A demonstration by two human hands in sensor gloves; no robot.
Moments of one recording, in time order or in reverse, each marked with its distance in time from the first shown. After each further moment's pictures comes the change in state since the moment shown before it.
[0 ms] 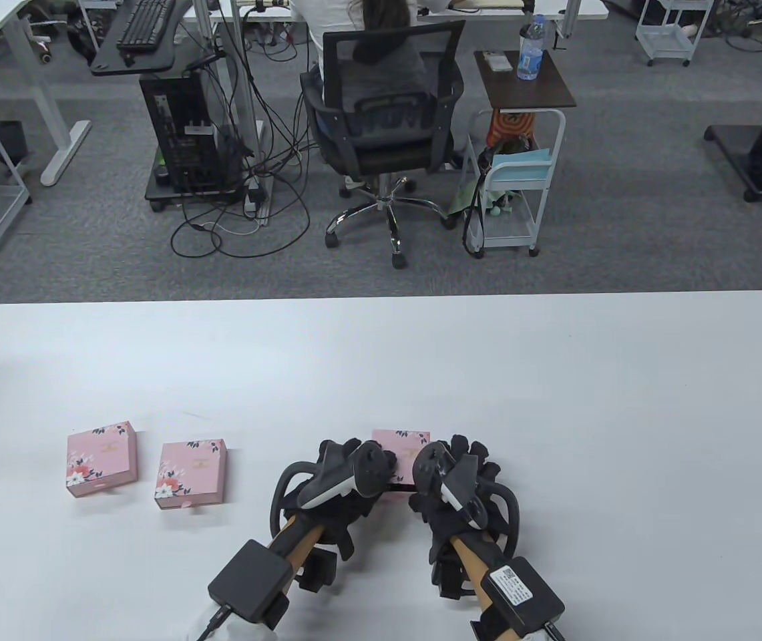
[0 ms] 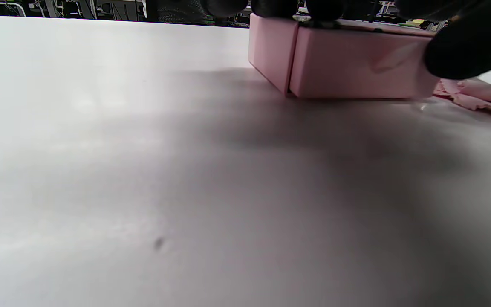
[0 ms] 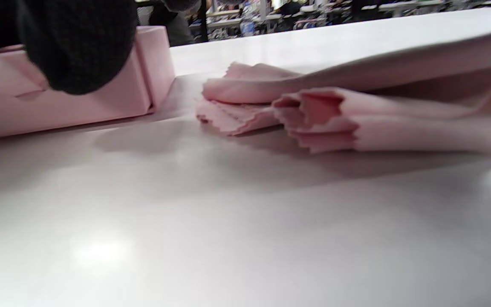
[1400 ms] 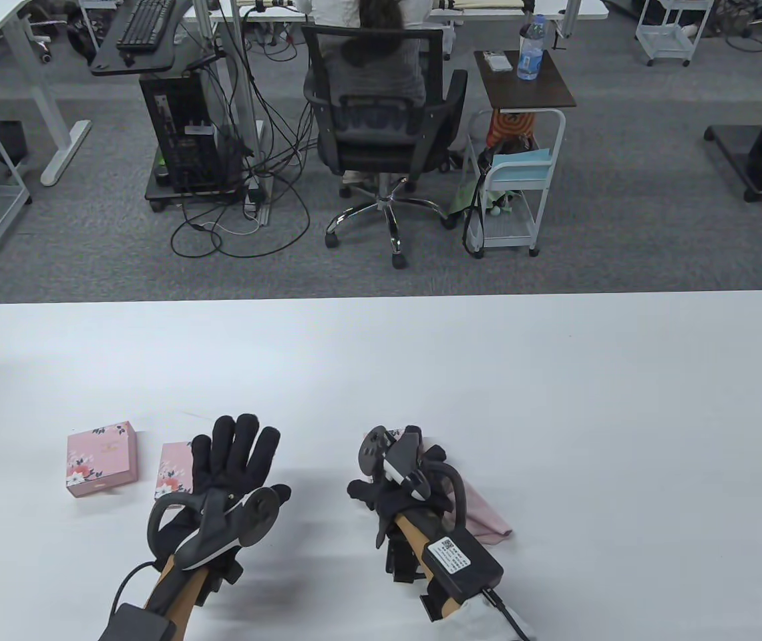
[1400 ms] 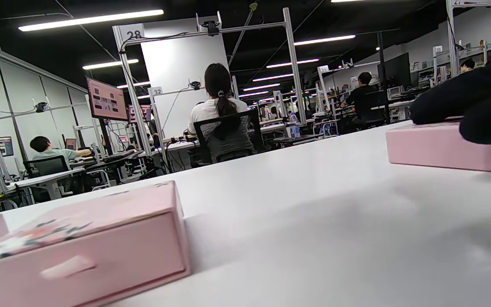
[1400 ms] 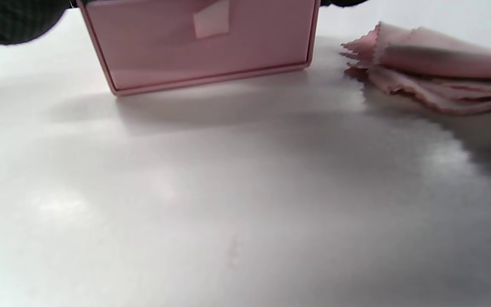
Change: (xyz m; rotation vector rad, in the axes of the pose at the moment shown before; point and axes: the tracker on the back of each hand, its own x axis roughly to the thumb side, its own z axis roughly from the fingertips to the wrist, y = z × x) left_hand -0.109 0.021 0.107 0.446 0.099 -0.263; right_hand 0.078 0.014 -0.012 0.202 -0.082 0.095
